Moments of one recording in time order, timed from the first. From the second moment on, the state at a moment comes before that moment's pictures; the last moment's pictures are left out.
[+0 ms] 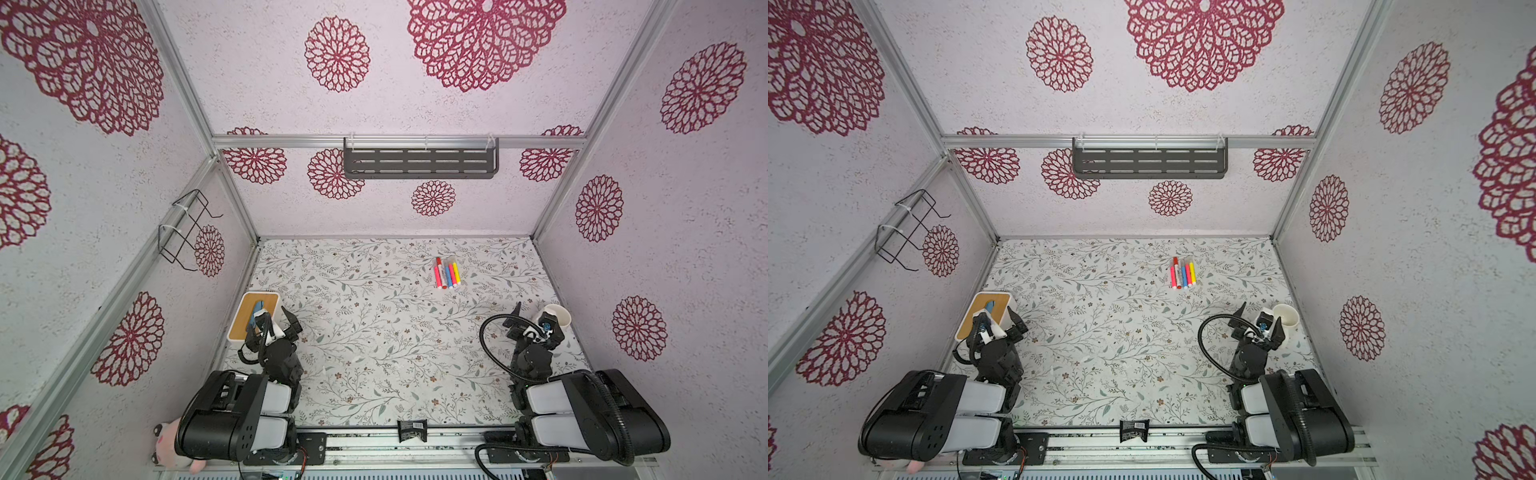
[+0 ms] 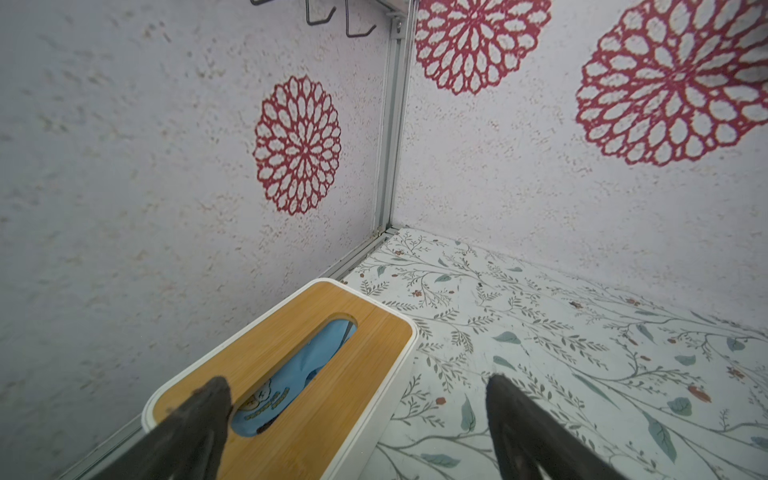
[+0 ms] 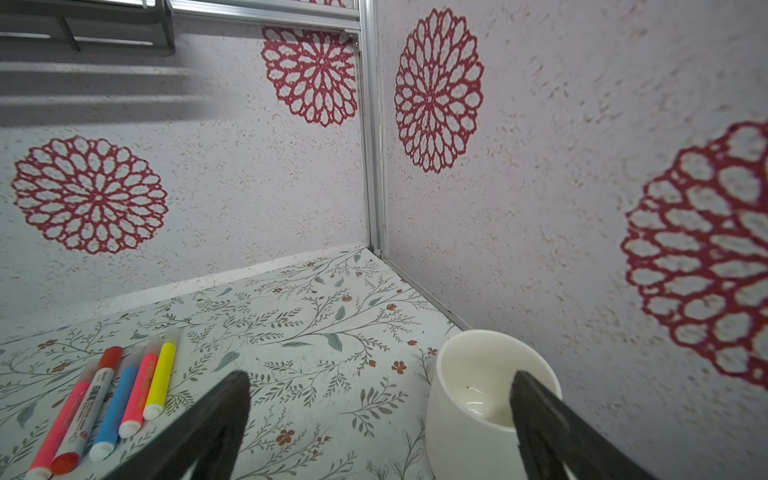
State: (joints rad) left arm -0.08 1.39 0.05 1.35 -0.67 -0.05; right arm 0.15 1.36 0.01 1.46 0.60 0.02
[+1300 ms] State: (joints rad) left arm 0.13 1.57 0.43 0.94 -0.22 -0.06; right arm 0.05 1.56 0.25 1.11 0.36 0.02
